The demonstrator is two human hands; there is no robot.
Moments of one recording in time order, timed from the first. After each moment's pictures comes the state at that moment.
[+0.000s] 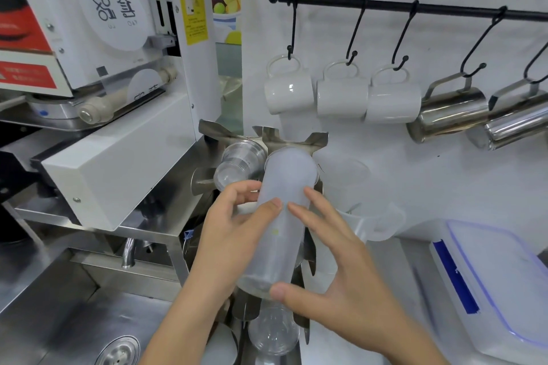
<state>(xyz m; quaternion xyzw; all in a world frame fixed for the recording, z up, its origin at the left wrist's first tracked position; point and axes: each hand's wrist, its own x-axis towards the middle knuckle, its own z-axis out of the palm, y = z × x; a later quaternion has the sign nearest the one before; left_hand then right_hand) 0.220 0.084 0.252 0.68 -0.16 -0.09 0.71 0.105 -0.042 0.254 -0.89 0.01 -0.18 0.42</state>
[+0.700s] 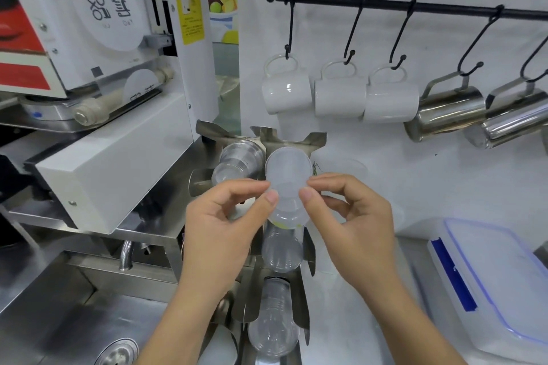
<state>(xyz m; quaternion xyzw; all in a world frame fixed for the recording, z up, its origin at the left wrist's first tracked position) 0.220 0.089 0.260 0.63 -0.22 0.03 0.75 0.145 -0.052 0.269 -0.72 0.08 -0.40 0.56</state>
